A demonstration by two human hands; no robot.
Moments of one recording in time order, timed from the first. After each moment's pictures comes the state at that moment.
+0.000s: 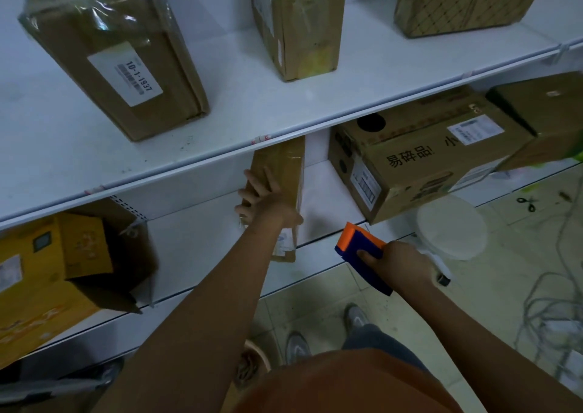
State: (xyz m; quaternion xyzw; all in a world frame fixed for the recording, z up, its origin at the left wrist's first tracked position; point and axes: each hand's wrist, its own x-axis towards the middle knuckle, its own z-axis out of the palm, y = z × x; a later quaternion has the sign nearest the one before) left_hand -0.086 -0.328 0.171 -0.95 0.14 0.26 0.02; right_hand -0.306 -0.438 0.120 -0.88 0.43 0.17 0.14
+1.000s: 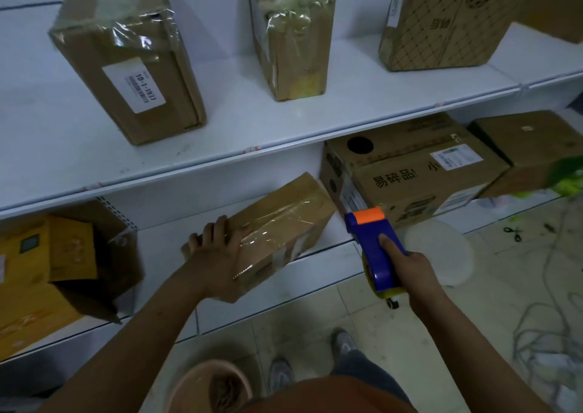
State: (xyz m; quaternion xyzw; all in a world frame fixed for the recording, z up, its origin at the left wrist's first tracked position) left_hand -0.097 -0.190 0.166 -0.89 0.43 0.15 0.07; right_hand -0.332 -0.446 0.181 -0.61 0.55 -0.09 0.57
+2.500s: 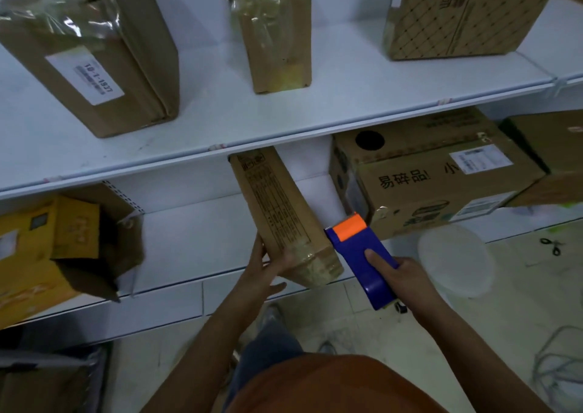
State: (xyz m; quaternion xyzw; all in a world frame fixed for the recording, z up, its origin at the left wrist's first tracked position) left_hand -0.194 -0.274 0.132 -0.68 0.04 0.40 -0.61; right_hand -0.342 -0.501 0.150 -0.70 0.41 0.01 0.59
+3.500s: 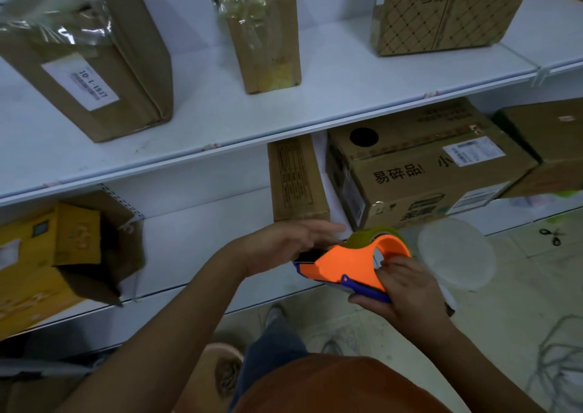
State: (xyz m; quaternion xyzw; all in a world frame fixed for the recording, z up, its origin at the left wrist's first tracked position) left_hand -0.169 -0.323 0.226 -0.57 0.30 0.61 -0.46; right_hand -0.375 -0.485 0.149 -0.94 0.03 -0.32 0.11
